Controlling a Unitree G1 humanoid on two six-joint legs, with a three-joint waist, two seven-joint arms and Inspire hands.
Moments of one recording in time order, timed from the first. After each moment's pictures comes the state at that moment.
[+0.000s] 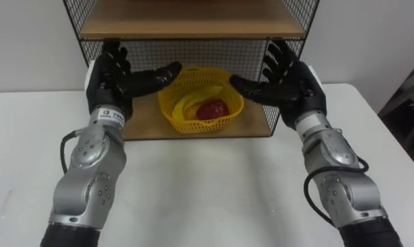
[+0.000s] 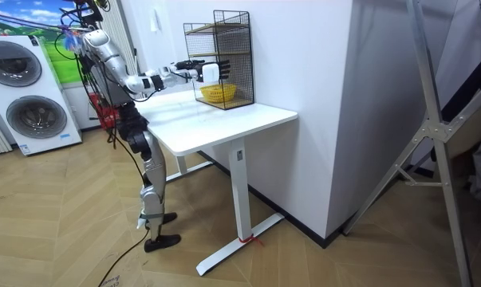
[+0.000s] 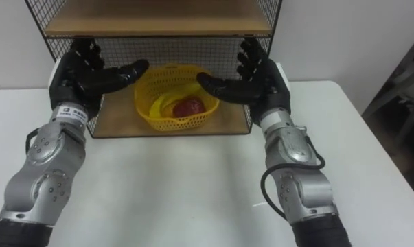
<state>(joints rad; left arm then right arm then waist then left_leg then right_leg) -0.23 0.14 -0.05 0.06 -0.47 0.12 0.19 -0.25 -0.24 0.10 0.19 0.48 0.05 -0.03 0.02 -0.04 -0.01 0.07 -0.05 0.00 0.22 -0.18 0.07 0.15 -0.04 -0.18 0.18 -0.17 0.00</state>
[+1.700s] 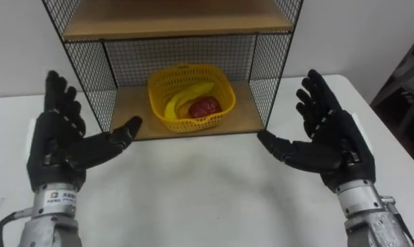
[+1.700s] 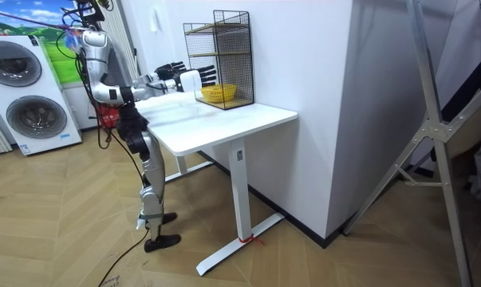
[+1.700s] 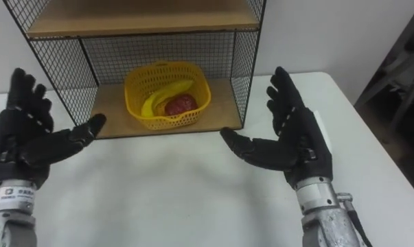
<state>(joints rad) 0.34 0.15 0.07 -0.30 -0.31 -0.21 0.17 0.32 -0.23 -0.05 -0.22 0.34 -0.14 0.10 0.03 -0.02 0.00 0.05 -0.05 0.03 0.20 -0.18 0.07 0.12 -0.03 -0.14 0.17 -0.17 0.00</state>
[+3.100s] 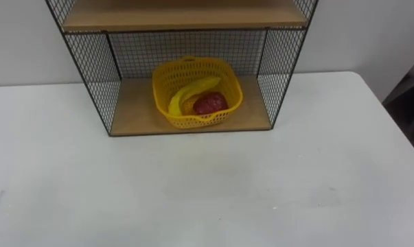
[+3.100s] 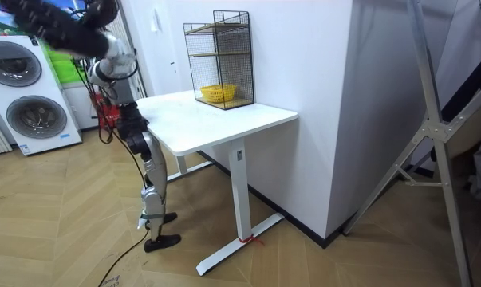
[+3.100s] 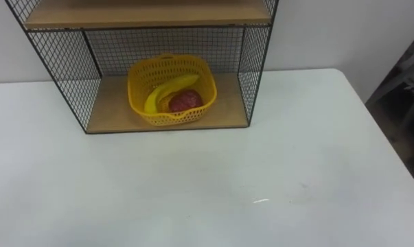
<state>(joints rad) 0.44 0.72 1.14 0.43 -0.78 -0.31 1.11 0.36 -0.82 -1.14 0.38 0.64 -0.24 -1.02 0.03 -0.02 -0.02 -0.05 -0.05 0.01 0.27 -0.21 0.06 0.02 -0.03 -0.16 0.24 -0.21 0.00</state>
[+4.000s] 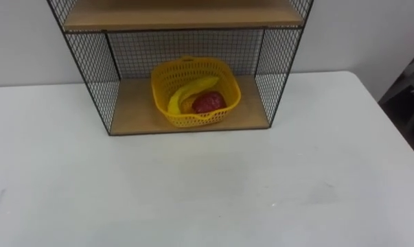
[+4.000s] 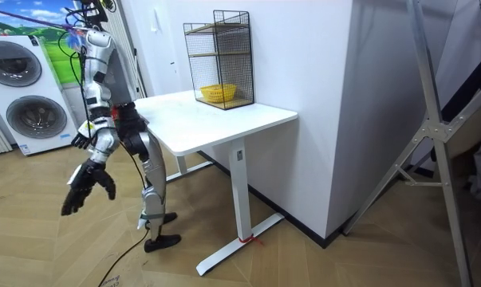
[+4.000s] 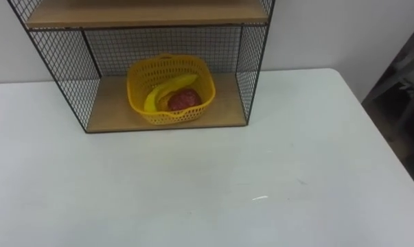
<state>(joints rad) 0.43 0.27 0.70 1.14 -1.54 -0.22 0.73 0.37 -0.23 -0.46 1.22 1.45 -0.09 -0.69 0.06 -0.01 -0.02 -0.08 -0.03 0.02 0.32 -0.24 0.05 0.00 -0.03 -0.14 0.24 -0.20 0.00</state>
